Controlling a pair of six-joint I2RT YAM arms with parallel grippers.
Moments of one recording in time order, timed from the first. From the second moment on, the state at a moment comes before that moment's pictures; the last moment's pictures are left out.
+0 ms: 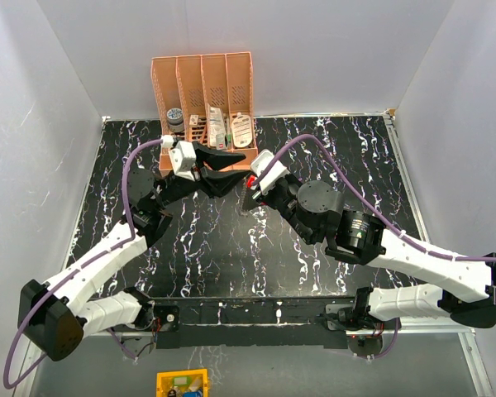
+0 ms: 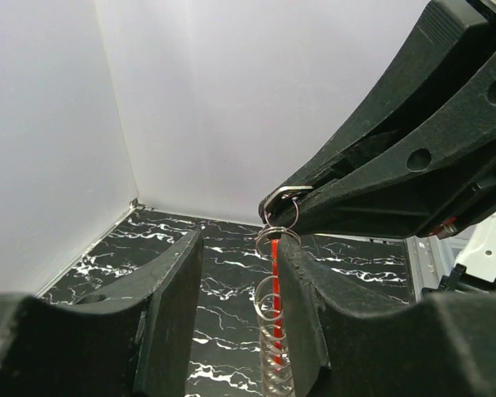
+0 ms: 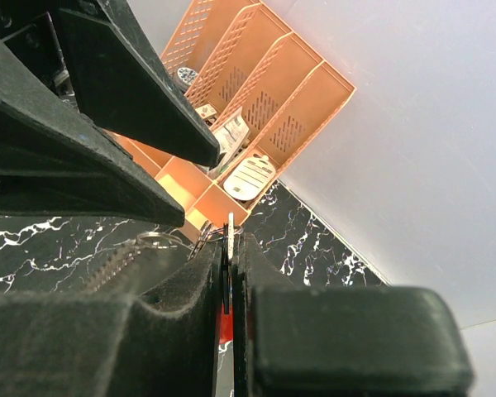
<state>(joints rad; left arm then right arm) -0.59 1.08 0.85 0.67 0.62 -0.20 1.20 1.11 1.26 -0.18 0.64 -0.47</state>
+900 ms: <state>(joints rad) -0.61 1.20 0.85 0.81 0.72 -0.28 1.20 1.11 1.26 -0.19 0.64 -0.47</state>
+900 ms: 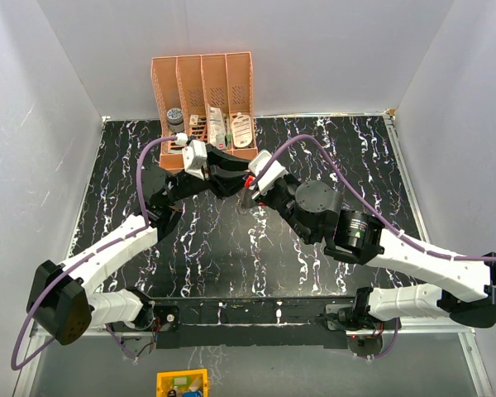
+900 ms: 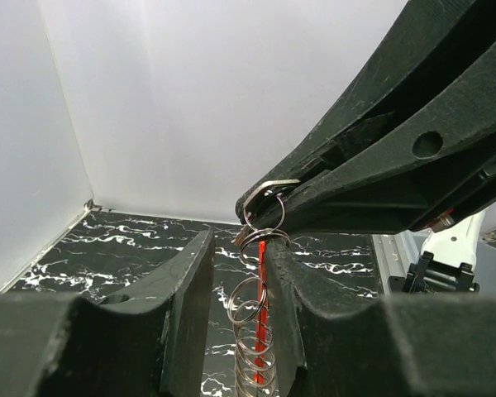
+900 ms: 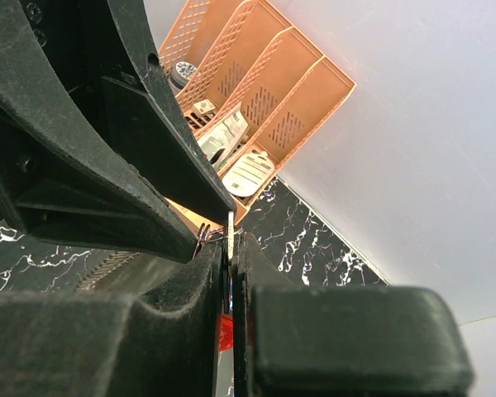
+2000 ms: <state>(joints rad) -0.62 1.15 0.84 0.81 0.59 -0.29 1.20 1.11 1.26 -0.15 0.66 -0.47</state>
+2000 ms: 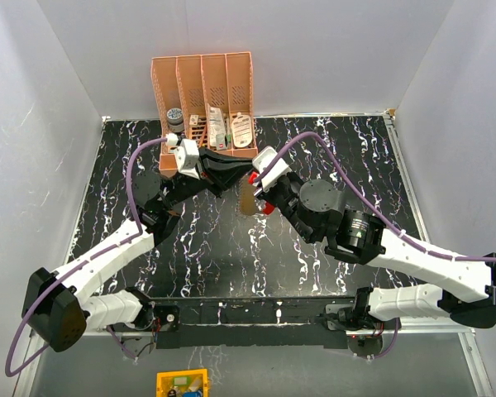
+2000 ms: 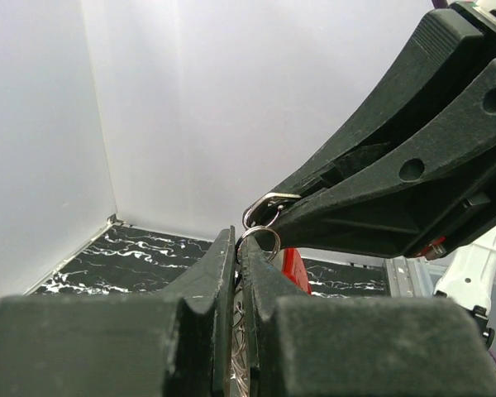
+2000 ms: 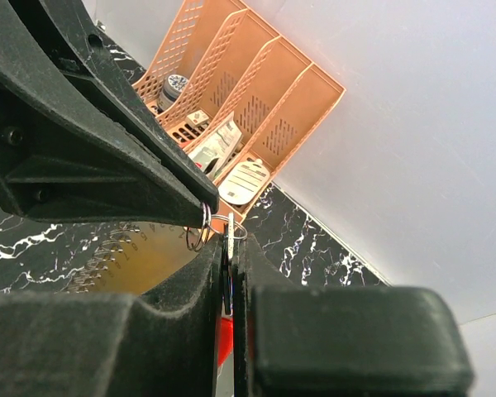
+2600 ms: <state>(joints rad) -0.64 1.17 0.79 0.93 0.46 -0.40 1.20 1.09 1.25 -0.15 0.65 -0.46</state>
